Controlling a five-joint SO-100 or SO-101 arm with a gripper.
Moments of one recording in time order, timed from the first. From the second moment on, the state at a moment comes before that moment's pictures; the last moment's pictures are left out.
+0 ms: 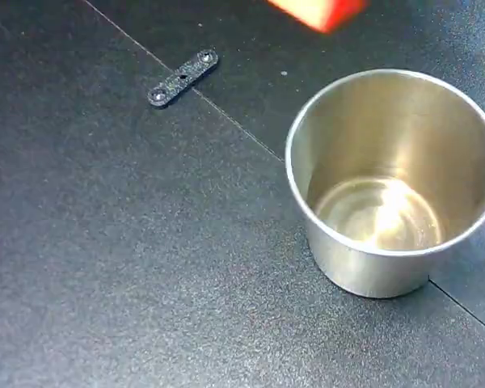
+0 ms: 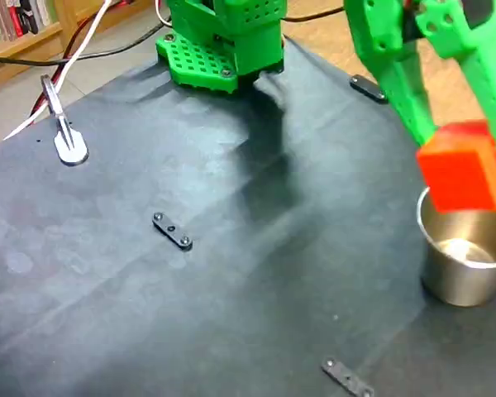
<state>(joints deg) 12.5 95.0 74.9 61.7 -27.5</state>
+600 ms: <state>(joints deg) 7.3 99.5 83.6 61.6 -27.5</state>
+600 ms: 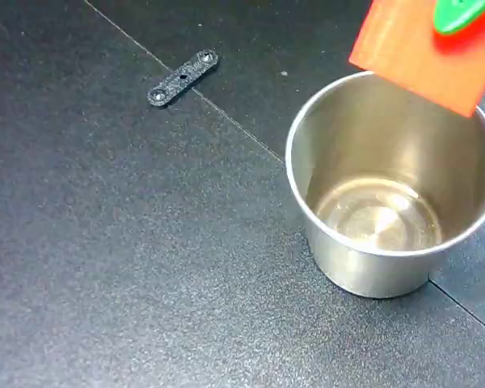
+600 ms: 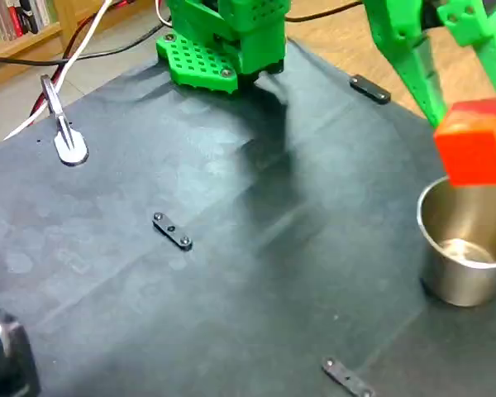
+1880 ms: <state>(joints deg) 7.4 89.1 83.7 53.3 -27.2</state>
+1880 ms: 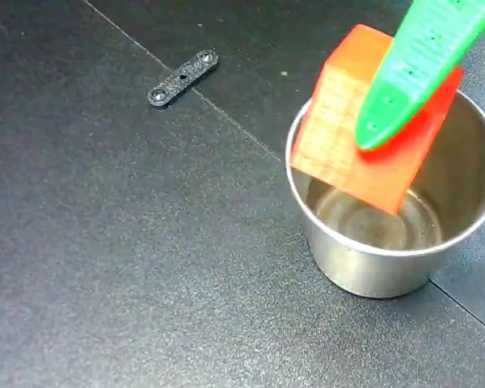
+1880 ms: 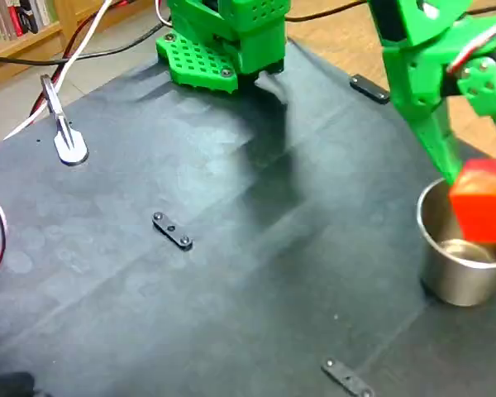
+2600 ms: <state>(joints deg) 7.4 89.1 83.7 59.9 -18.5</state>
